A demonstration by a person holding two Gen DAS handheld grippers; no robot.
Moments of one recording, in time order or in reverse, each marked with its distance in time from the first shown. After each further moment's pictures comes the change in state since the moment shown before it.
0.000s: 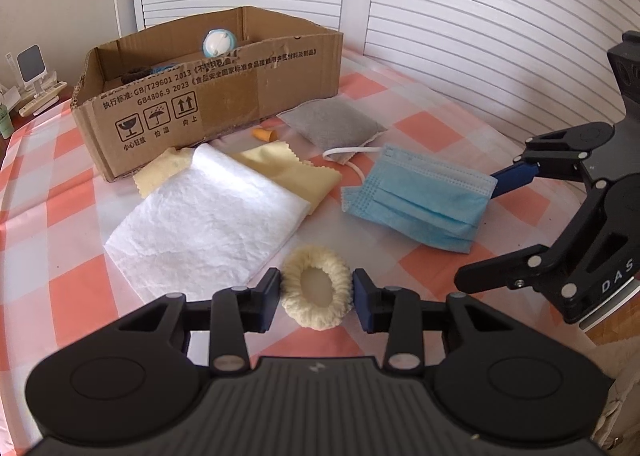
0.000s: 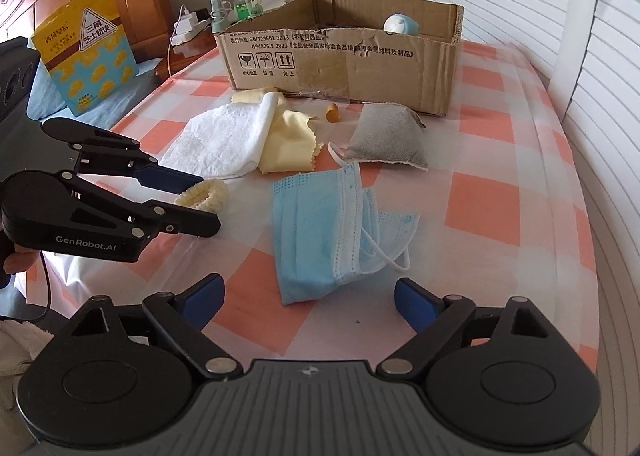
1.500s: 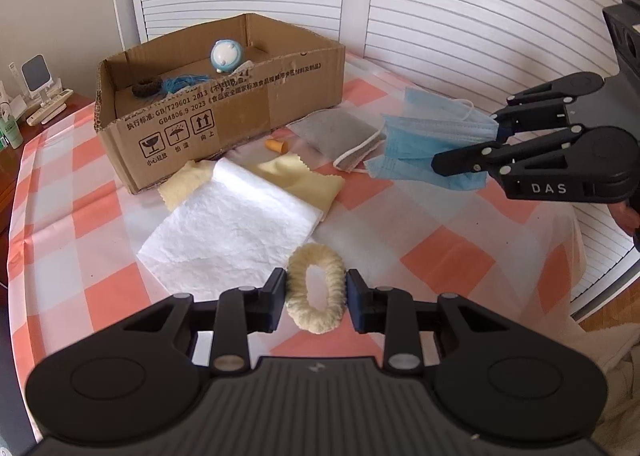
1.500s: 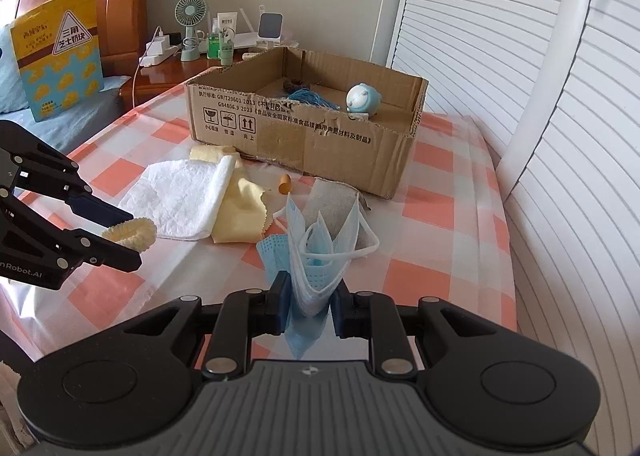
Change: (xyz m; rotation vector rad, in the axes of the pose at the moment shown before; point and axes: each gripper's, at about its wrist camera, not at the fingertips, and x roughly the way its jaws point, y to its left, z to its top) left arm -0.026 0.001 0.015 0.027 0.031 0.014; right arm -0.017 0.009 0.031 -0.108 -0.120 -0.203
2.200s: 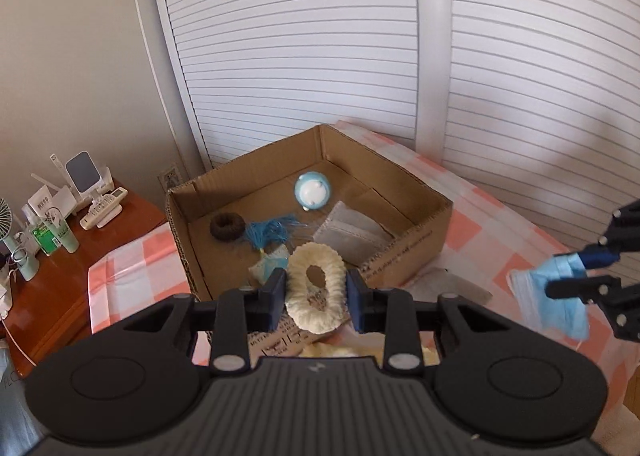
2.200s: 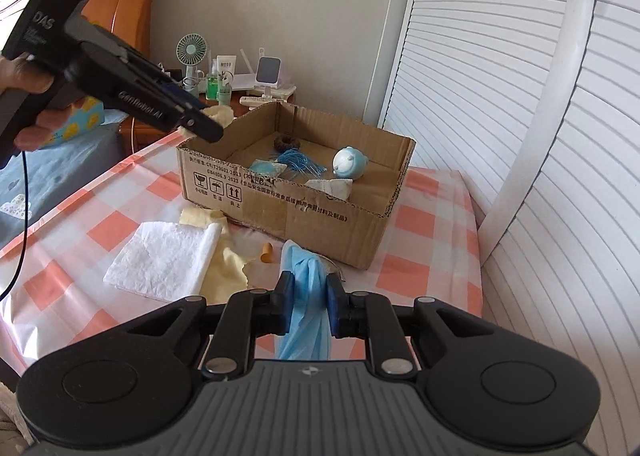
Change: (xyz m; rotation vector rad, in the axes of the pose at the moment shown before) left arm -0.004 0.064 0.131 0.044 -0.143 0.162; right arm -0.020 -0.019 0.040 -0.037 -0.108 -0.010
